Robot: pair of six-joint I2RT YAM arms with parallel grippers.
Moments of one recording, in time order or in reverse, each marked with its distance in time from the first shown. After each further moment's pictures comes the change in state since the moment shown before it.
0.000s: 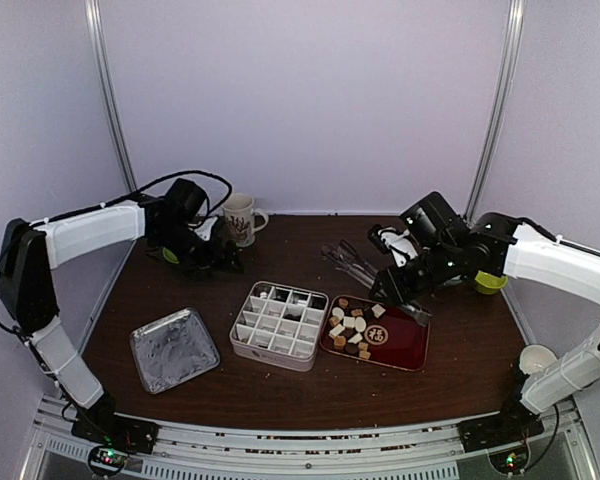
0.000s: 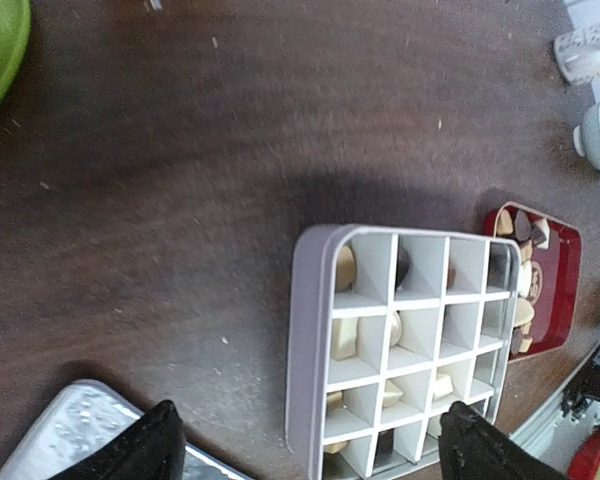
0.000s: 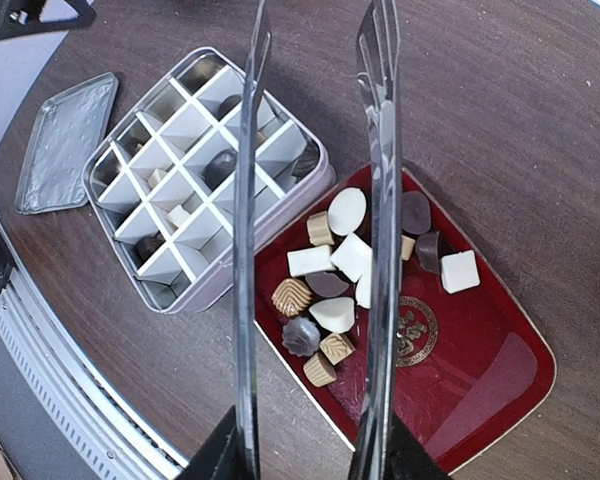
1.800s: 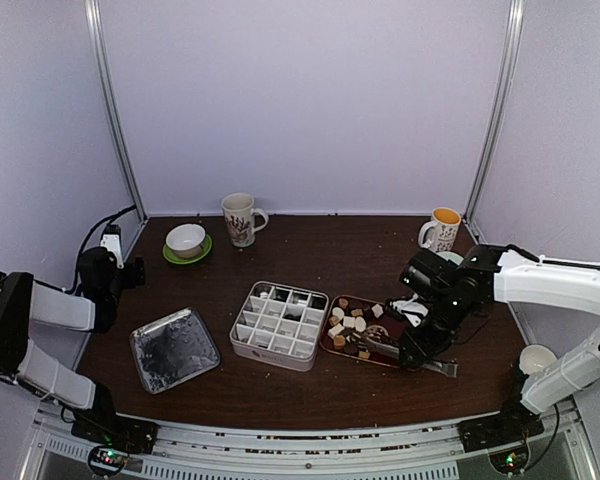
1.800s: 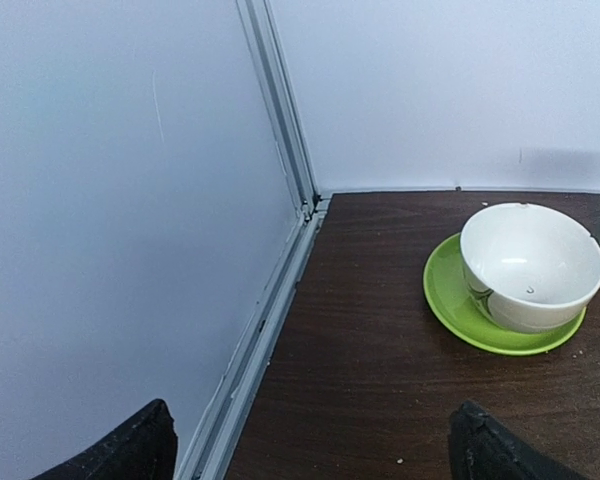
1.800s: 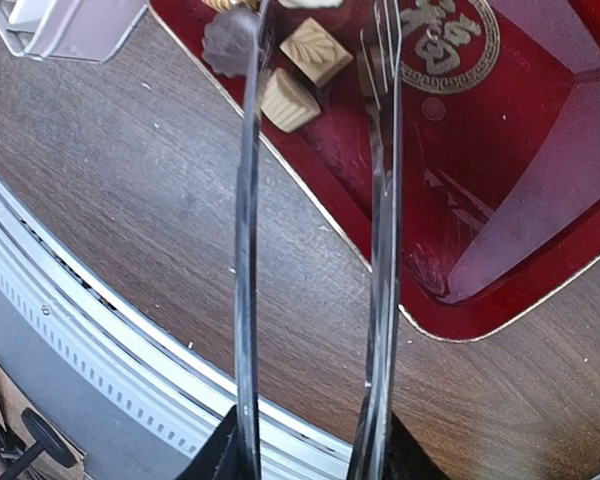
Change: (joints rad) left arm 0.483 -0.309 -0.952 1.515 -0.581 0.529; right arm 0.025 -0.006 -0.222 -0.252 -0.140 0.031
